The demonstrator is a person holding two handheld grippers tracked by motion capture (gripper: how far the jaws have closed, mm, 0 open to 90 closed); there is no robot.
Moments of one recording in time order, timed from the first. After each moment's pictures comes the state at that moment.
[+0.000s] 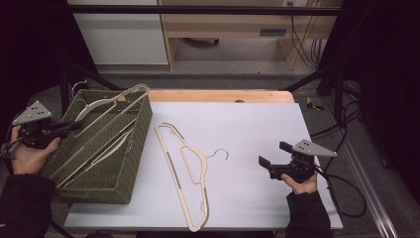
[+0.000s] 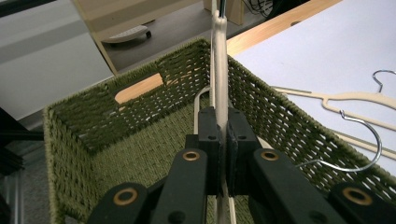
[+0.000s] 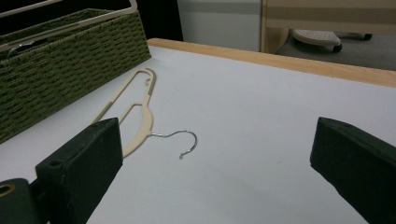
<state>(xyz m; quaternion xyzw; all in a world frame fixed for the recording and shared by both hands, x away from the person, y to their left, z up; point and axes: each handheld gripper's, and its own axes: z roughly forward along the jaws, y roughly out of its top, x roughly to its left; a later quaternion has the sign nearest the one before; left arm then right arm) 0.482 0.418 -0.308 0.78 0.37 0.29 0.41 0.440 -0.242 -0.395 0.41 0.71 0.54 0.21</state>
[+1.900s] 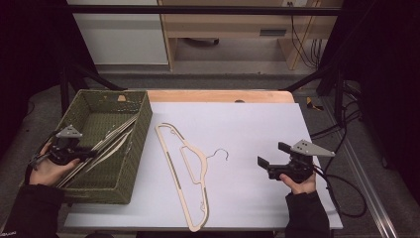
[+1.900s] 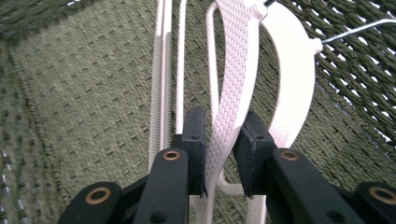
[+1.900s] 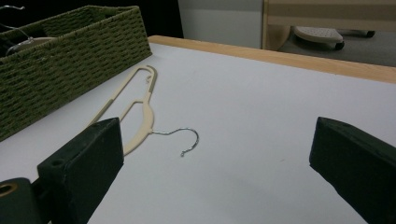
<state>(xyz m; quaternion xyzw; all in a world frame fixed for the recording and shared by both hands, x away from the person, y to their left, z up) 0.497 0.402 -0.390 0.85 0.42 0.18 0.27 0.441 -0.240 -0.397 0.41 0.71 0.53 0.20</state>
